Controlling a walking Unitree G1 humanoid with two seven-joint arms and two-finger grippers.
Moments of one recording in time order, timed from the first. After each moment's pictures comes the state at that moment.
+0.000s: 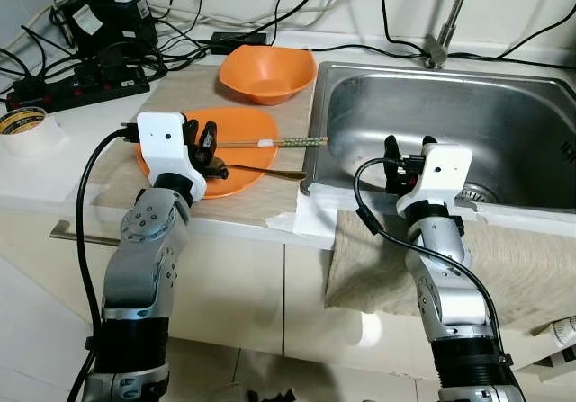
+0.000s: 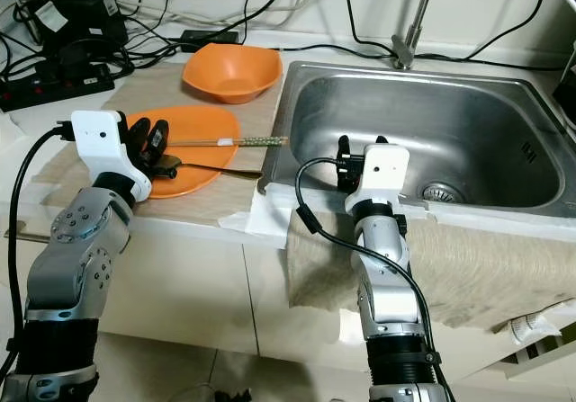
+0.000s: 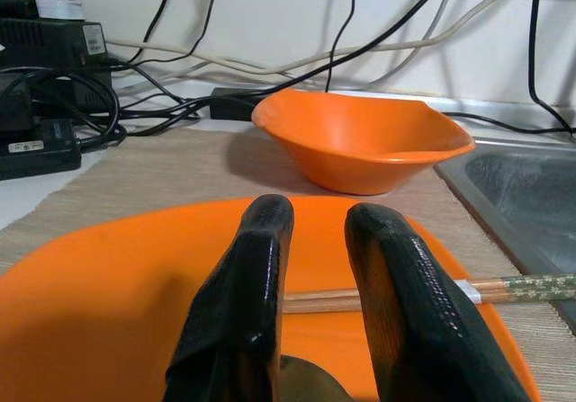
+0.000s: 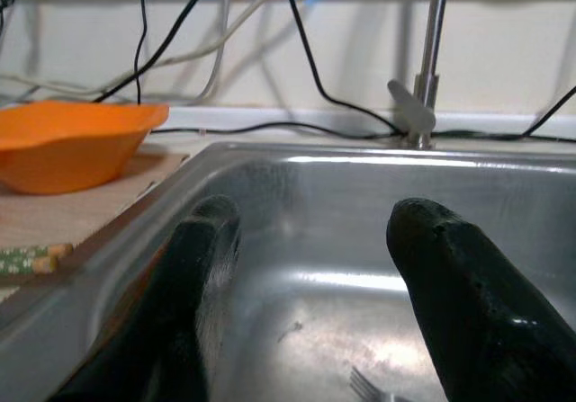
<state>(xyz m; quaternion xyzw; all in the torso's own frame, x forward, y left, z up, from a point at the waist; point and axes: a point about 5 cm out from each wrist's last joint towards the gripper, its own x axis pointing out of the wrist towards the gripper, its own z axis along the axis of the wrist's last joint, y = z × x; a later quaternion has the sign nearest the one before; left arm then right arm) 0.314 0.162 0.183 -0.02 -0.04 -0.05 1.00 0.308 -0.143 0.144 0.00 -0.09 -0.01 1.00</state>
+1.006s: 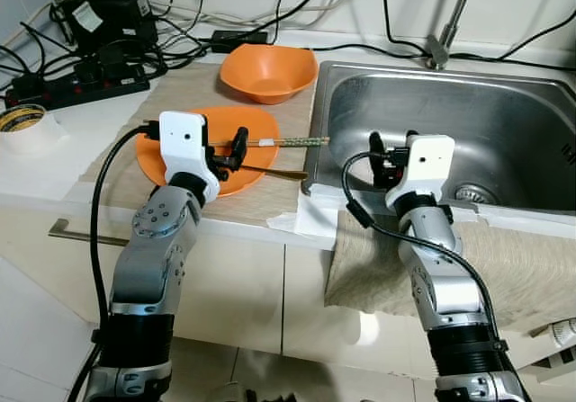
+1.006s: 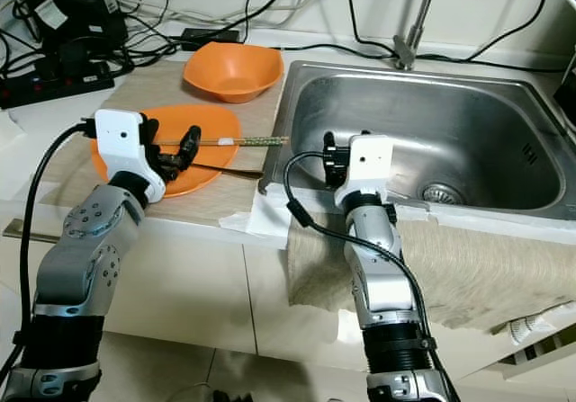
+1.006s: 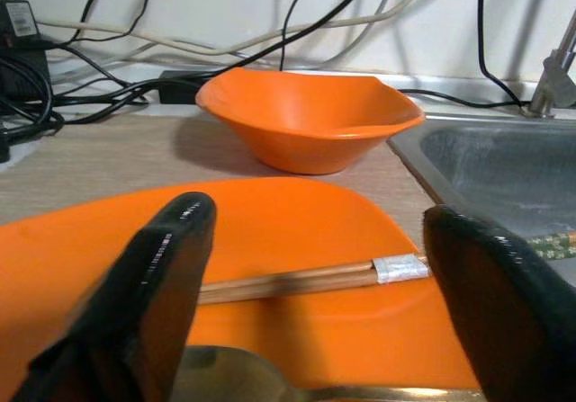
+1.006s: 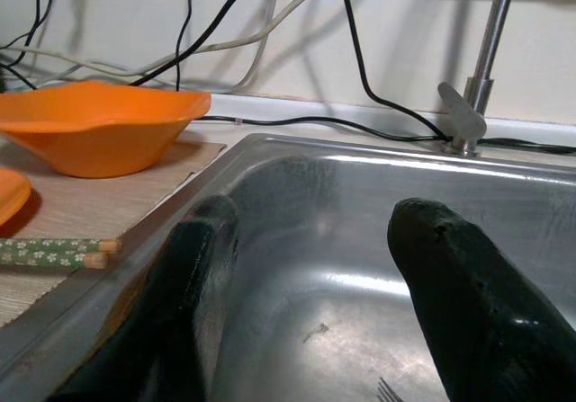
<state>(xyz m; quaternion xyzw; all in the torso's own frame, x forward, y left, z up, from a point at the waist) 0.317 0.146 0.181 -0.01 -0.02 -0.11 0.99 0.318 -0.133 0.151 -0.02 -0.08 0.03 1.00</state>
